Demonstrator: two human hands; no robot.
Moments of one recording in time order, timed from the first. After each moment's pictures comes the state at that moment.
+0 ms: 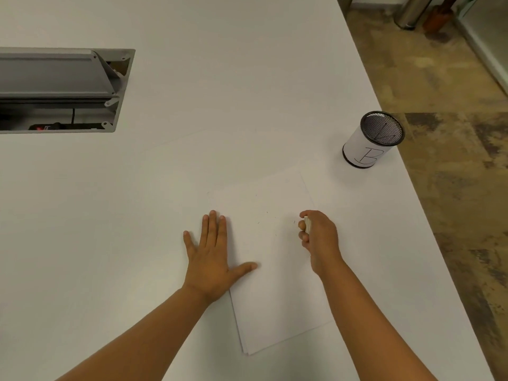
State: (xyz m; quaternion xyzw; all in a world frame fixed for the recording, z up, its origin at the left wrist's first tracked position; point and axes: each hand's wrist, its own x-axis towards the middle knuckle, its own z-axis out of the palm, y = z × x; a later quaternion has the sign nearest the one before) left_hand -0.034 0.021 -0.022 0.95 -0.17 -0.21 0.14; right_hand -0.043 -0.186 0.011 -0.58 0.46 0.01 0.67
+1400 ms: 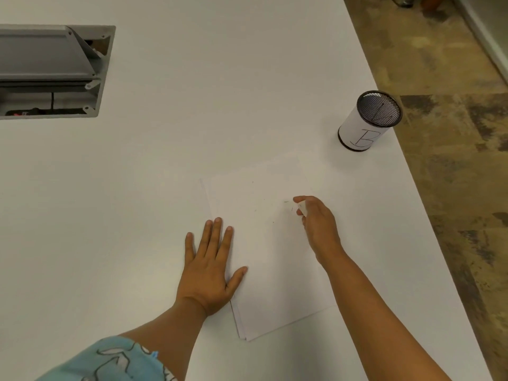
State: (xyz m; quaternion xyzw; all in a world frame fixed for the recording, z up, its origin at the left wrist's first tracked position) left_hand -0.071 0.031 -0.049 0.96 -0.26 -0.10 0.07; right_hand -0.055 -0.195 -0.004 -0.72 0.37 0.00 0.59
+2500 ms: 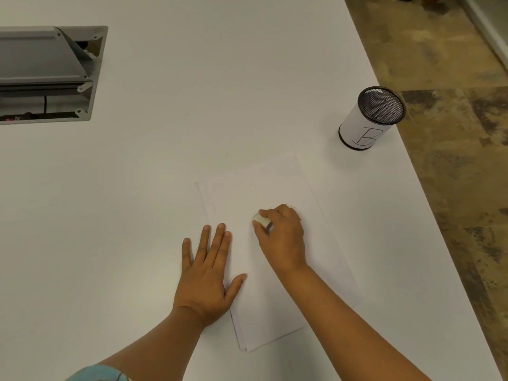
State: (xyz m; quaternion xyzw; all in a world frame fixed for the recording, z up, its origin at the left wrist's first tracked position) left_hand -0.070 0.031 -0.053 0.96 -0.26 -0.11 0.08; right_hand -0.053 -0.138 -0.036 -0.91 0.17 -0.11 0.37
